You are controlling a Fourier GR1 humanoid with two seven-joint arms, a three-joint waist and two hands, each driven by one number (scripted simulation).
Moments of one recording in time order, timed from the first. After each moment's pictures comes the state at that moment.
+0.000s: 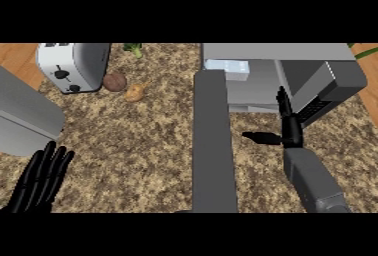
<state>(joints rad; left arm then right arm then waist) 0.41 0.01 -0.03 -2.20 0.04 -0.26 -0.04 -0.63 -0.14 -0.27 -0.31 0.07 -0.19 -0.83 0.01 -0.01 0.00</state>
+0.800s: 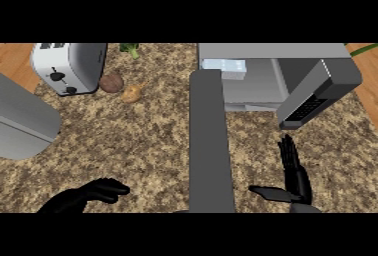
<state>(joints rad) 0.35 0.07 -0.16 -2.12 0.01 -0.39 -0.05 -0.21 -0.07 -0.20 -0.57 -0.01 0.07 -0.95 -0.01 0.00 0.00</state>
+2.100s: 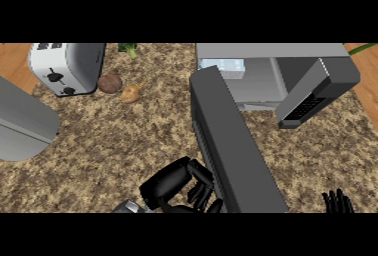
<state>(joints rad) -0.15 0.00 -0.54 -1.57 -0.18 -0.31 -0.04 0.39 -0.14 -0.10 -1.20 -0.12 0.24 -0.92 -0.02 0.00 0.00</state>
